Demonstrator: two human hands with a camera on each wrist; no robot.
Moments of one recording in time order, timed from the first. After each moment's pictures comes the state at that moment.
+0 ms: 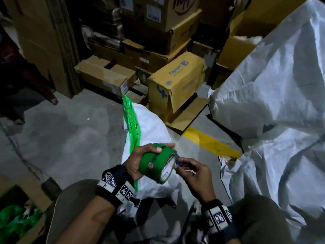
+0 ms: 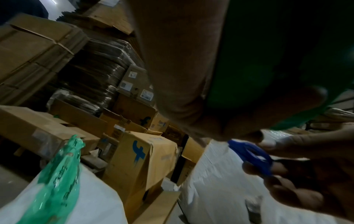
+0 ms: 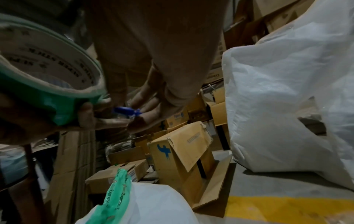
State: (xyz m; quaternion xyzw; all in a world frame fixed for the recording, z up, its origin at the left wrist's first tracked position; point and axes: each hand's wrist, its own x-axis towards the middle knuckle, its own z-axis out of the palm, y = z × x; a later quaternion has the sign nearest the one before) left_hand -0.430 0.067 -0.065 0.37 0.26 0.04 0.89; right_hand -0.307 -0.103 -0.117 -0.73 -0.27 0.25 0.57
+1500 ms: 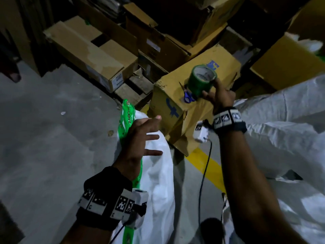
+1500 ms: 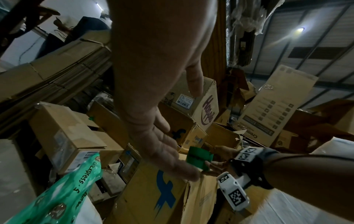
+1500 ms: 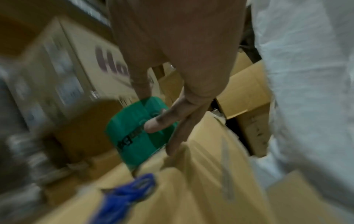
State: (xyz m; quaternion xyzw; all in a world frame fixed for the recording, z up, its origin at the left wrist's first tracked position) left_hand -0.266 0.291 -0.085 0.36 0.49 0.21 0.76; right_hand 0.021 0.304 -0.112 -0.67 0.03 0.29 0.68
